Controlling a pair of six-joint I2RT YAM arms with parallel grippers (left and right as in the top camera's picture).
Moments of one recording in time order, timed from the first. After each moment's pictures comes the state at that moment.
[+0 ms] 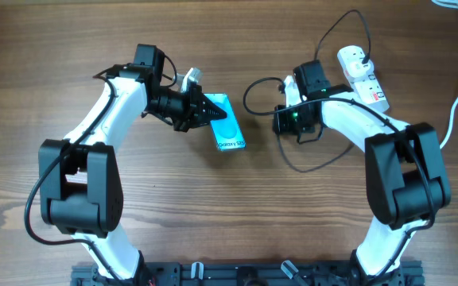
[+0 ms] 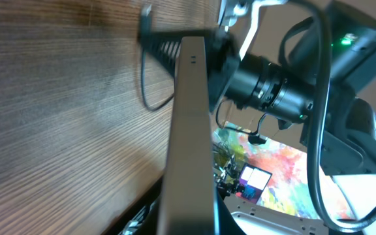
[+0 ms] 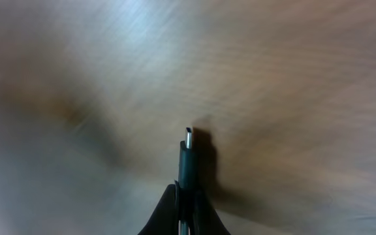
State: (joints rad) left arm -0.14 1.91 1.36 -0.91 1.08 -0.36; right arm 0.27 1.96 1.18 -0.54 -0.40 0.20
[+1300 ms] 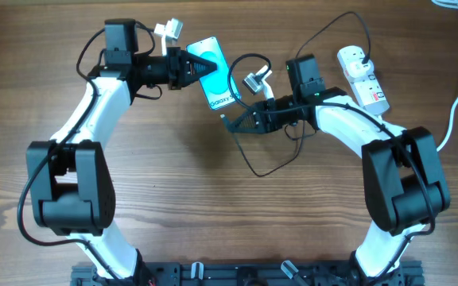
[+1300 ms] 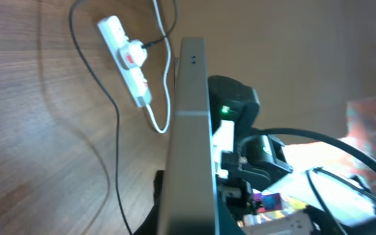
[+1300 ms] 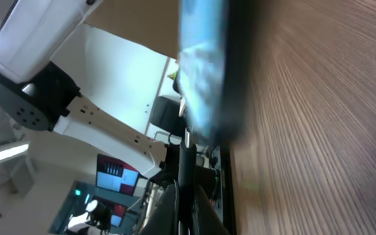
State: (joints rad) left arm -0.04 1.91 1.35 -0.22 1.35 -0.51; right arm 0.32 1.94 1.17 -0.24 -1.54 0.19
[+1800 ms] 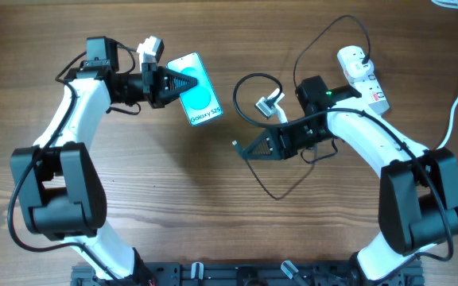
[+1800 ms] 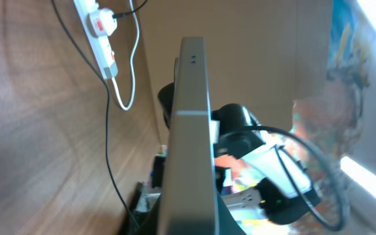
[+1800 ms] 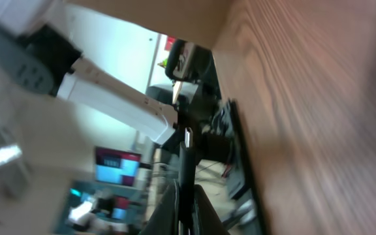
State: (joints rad) left arm 0.06 1.89 1.35 -0.72 1.53 -0.13; right arm 0.31 1.81 1.16 -1.03 -1.47 -0.48
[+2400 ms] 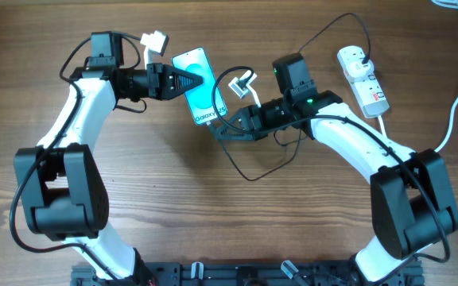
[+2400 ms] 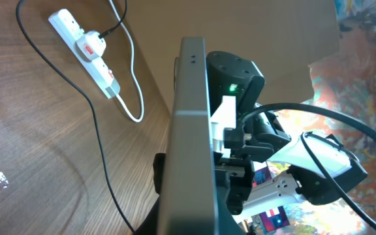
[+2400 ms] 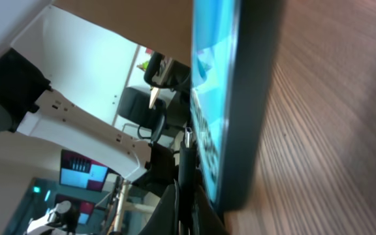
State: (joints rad) left arm 0.03 1.88 1.35 -0.61 1.53 -0.01; right arm 0.42 1.81 1.16 -0.26 -1.36 0.24
